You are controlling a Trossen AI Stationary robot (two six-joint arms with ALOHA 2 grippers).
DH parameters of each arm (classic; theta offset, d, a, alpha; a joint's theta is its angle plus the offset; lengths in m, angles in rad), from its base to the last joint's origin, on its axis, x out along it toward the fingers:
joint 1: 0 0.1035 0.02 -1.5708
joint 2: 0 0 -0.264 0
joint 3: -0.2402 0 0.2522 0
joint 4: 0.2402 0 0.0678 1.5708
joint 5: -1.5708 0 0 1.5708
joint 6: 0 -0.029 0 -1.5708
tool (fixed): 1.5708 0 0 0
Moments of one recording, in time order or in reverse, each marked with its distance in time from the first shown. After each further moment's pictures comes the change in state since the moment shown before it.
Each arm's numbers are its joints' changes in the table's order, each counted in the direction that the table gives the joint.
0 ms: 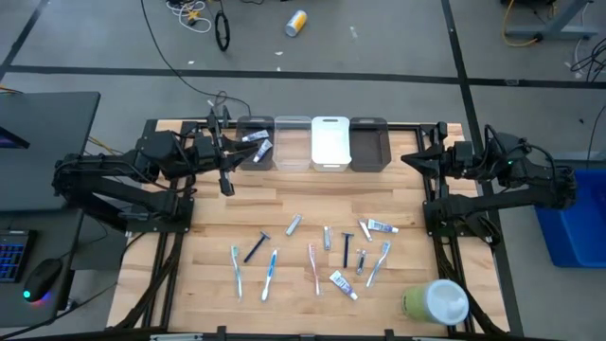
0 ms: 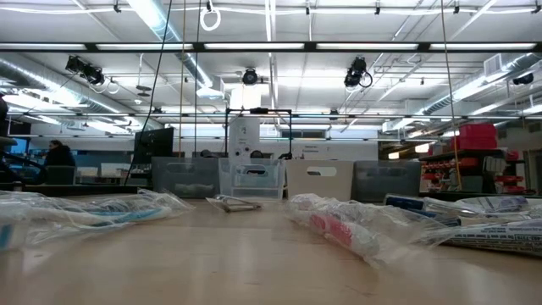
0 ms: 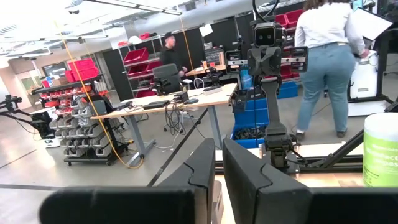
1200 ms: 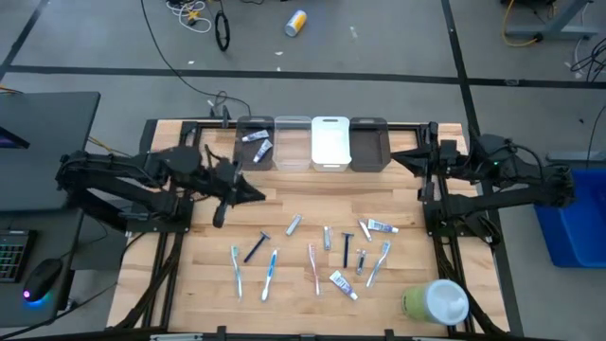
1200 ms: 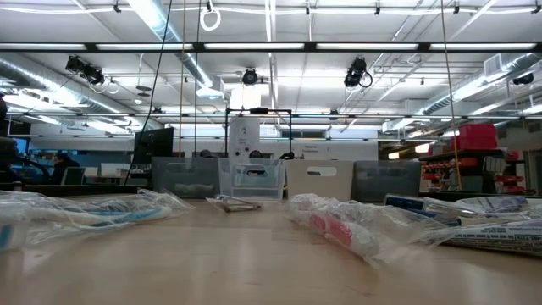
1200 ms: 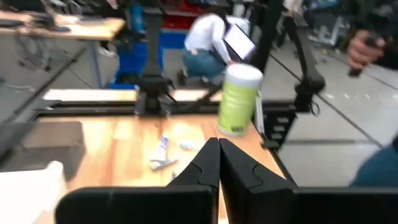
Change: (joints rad) left arm -0.095 0.077 -0.002 0.214 -0.385 0.306; right arm 0.000 0.071 0.000 0.000 -0.088 -0.025
